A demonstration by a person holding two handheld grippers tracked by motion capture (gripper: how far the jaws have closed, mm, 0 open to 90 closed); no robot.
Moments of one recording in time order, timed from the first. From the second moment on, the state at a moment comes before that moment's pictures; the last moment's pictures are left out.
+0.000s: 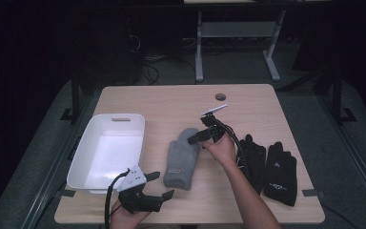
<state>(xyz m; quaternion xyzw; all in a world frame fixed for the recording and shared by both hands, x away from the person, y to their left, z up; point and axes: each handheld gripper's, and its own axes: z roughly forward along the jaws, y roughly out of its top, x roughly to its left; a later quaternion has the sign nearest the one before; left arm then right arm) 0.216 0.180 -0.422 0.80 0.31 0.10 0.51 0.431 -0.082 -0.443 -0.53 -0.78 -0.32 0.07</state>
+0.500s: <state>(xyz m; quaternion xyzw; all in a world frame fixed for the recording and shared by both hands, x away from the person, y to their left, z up) 0.217 0.178 -0.424 0.80 0.31 0.09 0.51 0.429 -0.085 -0.459 -0.54 -0.76 -0.34 0.11</state>
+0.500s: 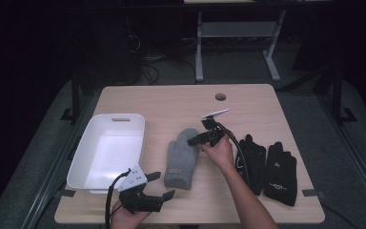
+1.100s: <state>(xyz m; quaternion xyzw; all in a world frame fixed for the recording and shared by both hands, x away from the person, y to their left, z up) 0.223 0.184 -0.422 0.77 0.34 0.05 0.53 0.415 -0.096 -0.442 -0.52 -0.76 -0.38 0.11</state>
